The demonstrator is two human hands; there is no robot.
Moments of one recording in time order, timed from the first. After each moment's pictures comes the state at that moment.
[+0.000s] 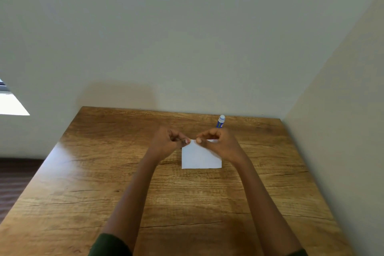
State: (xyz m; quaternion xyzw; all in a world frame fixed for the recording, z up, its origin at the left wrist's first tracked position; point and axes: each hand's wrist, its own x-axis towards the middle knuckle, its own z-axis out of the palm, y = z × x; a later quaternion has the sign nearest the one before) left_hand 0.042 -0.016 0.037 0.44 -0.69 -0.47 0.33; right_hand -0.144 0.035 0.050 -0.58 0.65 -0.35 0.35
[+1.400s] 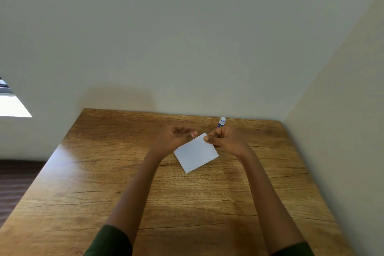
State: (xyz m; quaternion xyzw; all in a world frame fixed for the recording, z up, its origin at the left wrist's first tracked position) left_hand 0.035 -0.018 0.052 0.45 -0.69 -0.48 0.30; right_hand -0.159 0.029 0.063 -0.56 0.66 -0.33 0.38
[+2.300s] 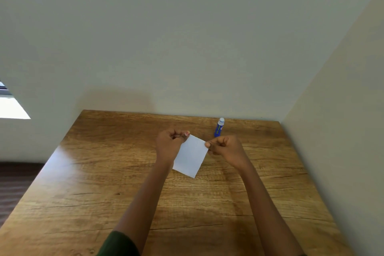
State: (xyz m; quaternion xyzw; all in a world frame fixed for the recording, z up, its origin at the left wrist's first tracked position) left_hand 0.014 -0.006 0.035 0.55 -0.47 -0.53 0.45; right_hand -0.157 0.043 0.036 -0.51 0.66 -0.41 0.38
